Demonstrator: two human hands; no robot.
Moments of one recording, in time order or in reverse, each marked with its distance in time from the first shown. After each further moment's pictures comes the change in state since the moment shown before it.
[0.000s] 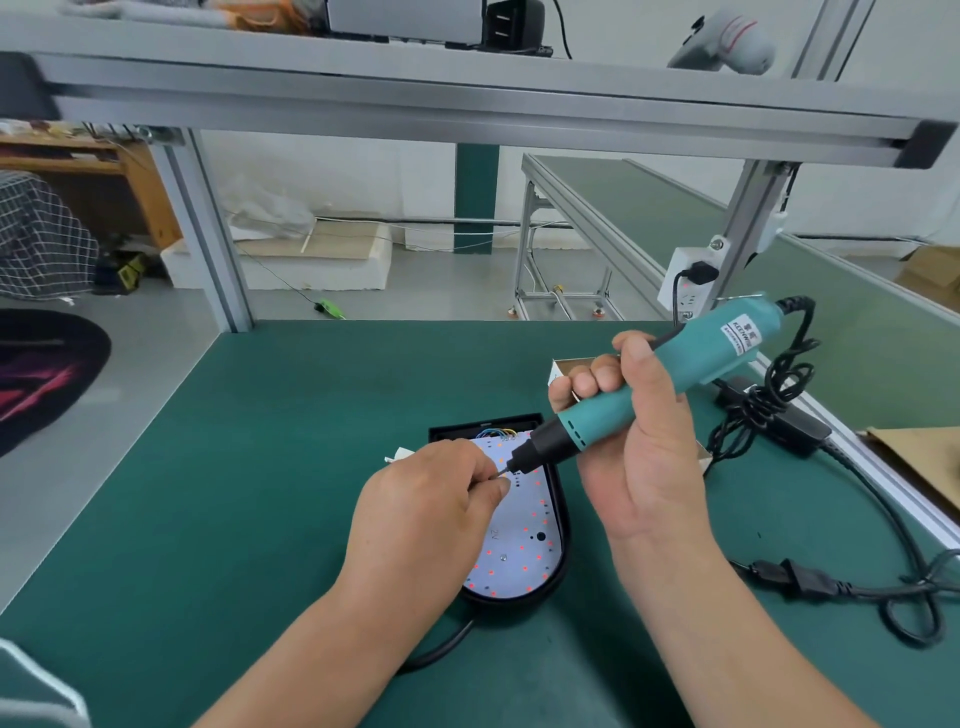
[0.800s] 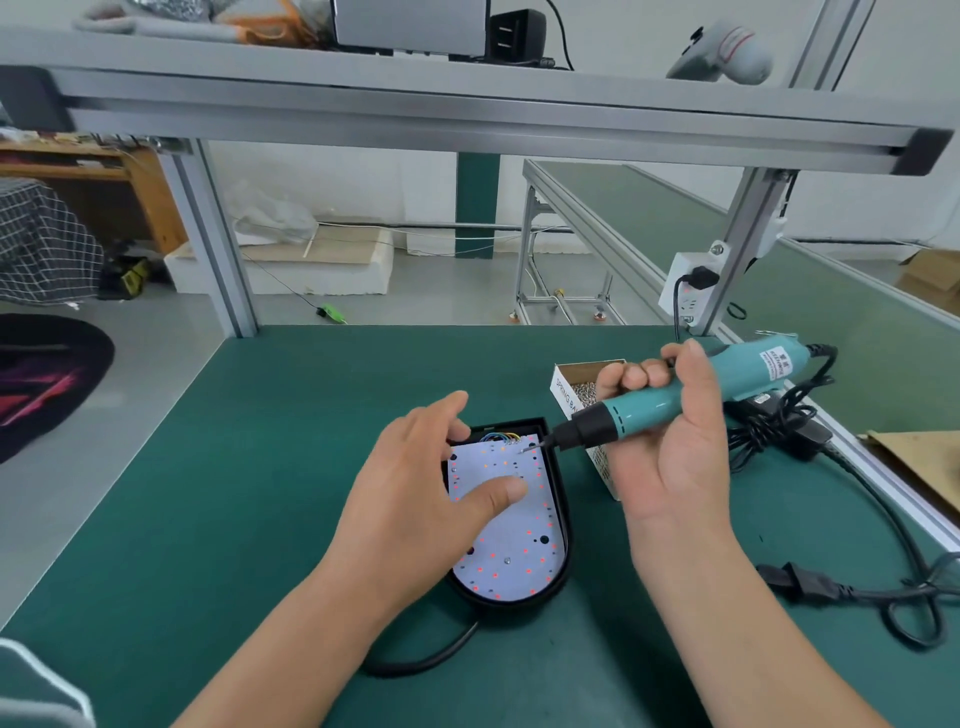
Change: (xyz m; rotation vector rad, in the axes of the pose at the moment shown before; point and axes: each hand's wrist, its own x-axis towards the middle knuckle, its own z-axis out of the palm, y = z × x) left_hand 0.013 -0.024 -0.007 -0.120 -0.015 0.065; right_hand 0.016 -0.009 -0.019 0.205 0.221 -0.057
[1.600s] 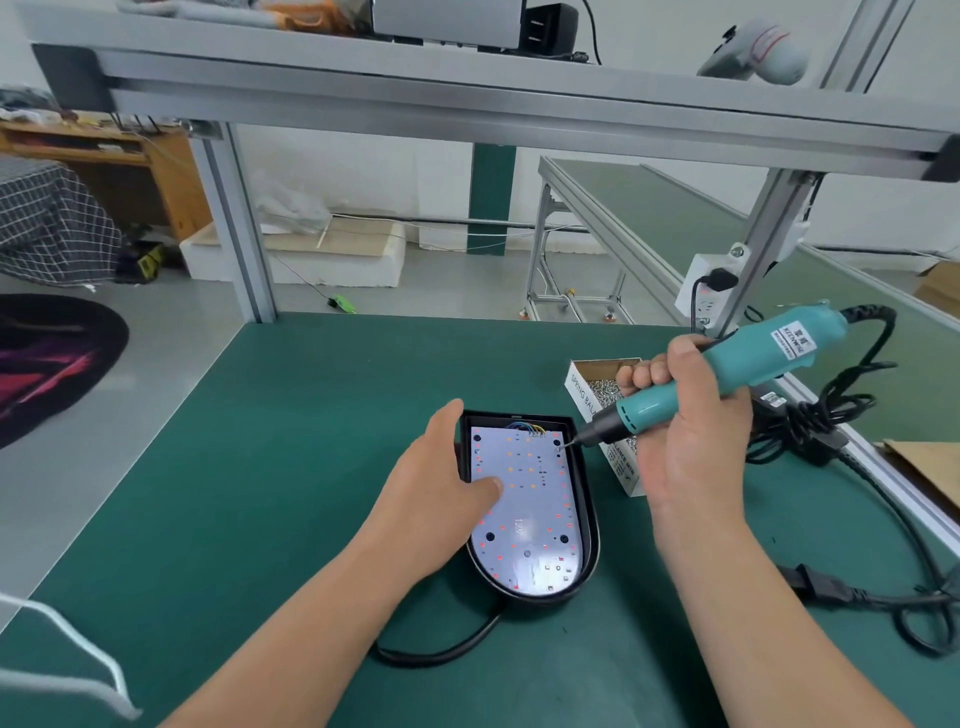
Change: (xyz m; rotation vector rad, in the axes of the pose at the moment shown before) left_hand 0.010 -0.012 0.013 -0.180 -0.184 -0.363; right_hand 0.013 0.001 -0.011 -0.388 -0.114 -0.197
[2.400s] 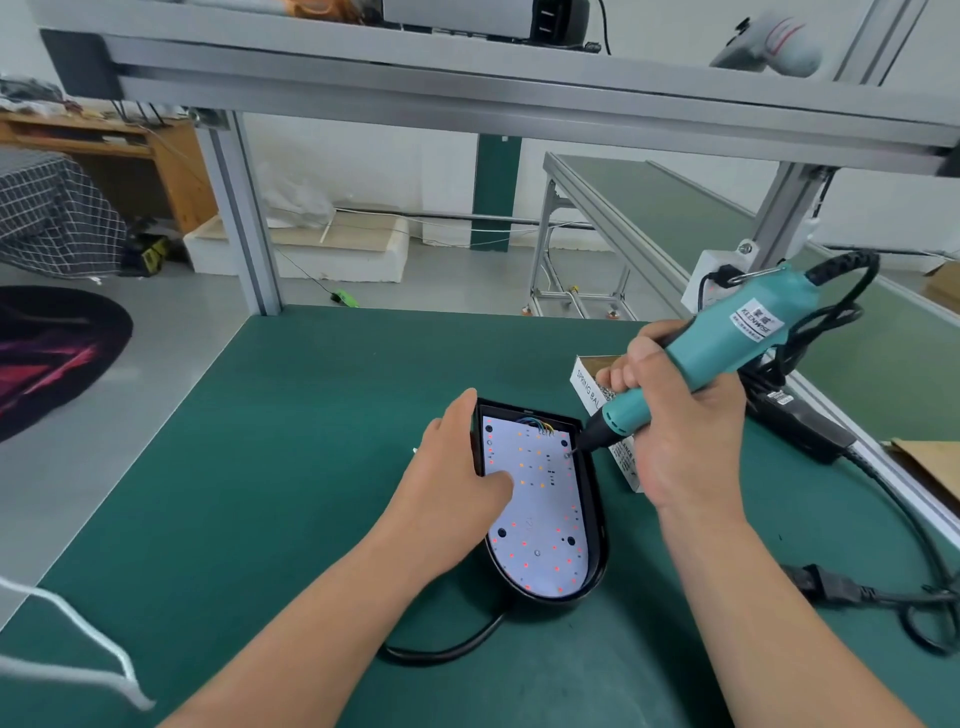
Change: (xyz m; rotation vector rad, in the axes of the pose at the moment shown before) left_hand 0.002 -0.003 0.010 -0.095 -0.025 0.040; right_hand -0.010 0.002 0.009 -0.235 -0.224 -0.109
